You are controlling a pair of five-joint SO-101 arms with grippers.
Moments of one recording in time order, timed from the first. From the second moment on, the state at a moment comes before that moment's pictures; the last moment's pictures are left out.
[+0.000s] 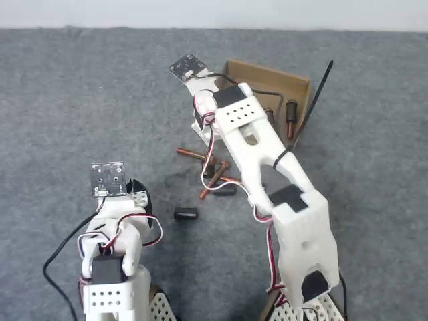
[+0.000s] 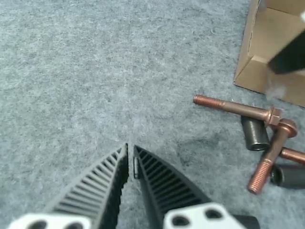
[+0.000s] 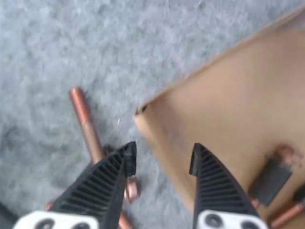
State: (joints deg) left arm -9.2 -103.2 97.6 58.3 7.3; right arm -31.7 35.2 -30.2 73.1 14.2
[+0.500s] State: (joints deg) left arm -9.2 -103.2 97.6 58.3 7.3; right arm -31.7 46.8 -39.6 73.1 17.3
